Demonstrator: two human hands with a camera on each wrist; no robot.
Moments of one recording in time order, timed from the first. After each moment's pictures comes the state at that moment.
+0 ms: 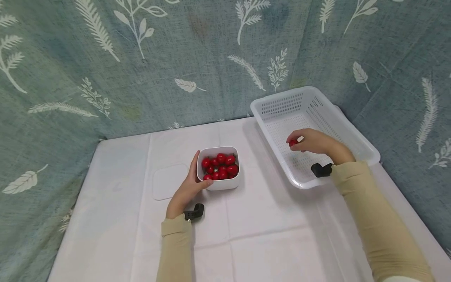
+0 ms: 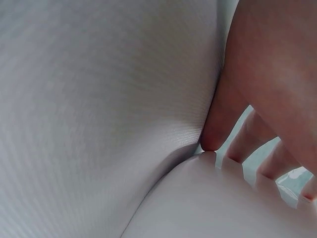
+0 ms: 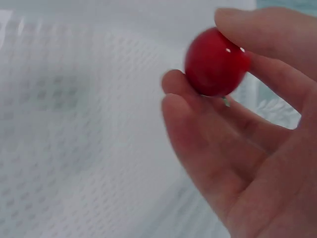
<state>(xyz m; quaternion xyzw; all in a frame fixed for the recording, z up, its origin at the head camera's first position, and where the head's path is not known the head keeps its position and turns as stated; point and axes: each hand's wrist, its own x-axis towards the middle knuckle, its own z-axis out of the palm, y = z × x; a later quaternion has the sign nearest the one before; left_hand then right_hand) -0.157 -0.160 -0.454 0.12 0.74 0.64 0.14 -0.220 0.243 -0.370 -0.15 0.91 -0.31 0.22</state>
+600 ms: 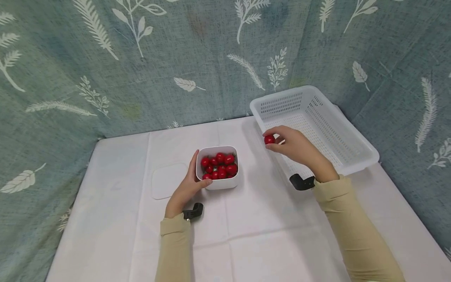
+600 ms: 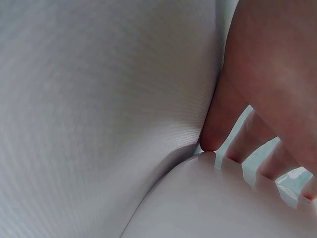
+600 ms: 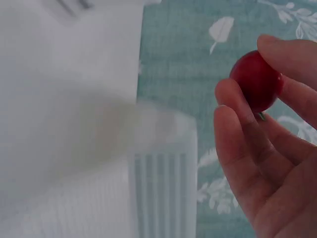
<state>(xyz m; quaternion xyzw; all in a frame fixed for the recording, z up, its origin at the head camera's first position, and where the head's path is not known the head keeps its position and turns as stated) -0.156 -0.159 -0.454 0.12 0.74 0.65 0.14 -0.183 0.177 -0.349 -0.16 0.91 -0.37 0.05</state>
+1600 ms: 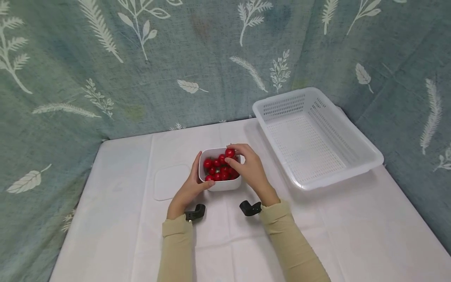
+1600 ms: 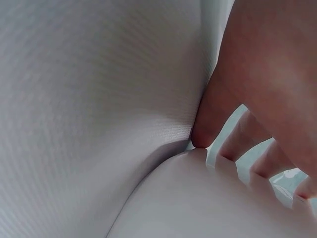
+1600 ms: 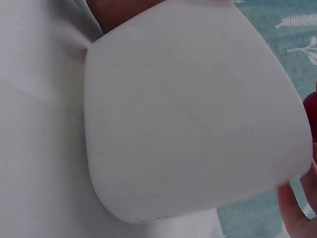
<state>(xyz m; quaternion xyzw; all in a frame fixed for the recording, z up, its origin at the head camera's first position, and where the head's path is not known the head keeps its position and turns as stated) -0.154 -0.162 -0.450 0.12 0.74 0.64 0.15 -0.170 0.056 -0.427 -0.14 0.82 -0.55 -0.09</state>
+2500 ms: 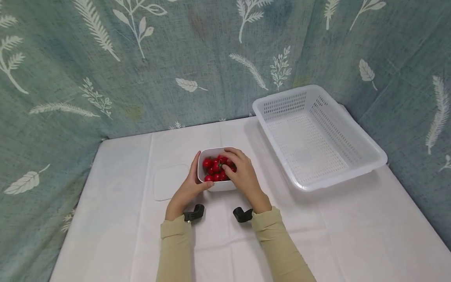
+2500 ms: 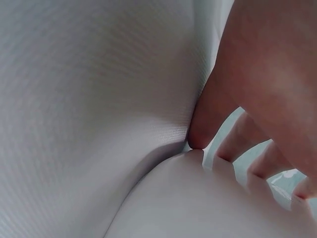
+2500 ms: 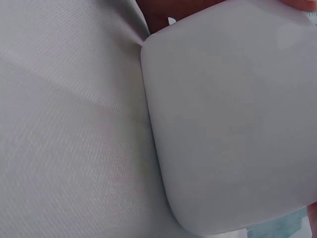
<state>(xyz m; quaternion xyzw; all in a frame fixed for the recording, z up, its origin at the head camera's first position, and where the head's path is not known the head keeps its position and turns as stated) -0.154 -0.160 -0.449 0.13 0.74 0.64 0.15 -0.169 0.039 -0.452 -0.21 0.84 -0.47 -0.17</state>
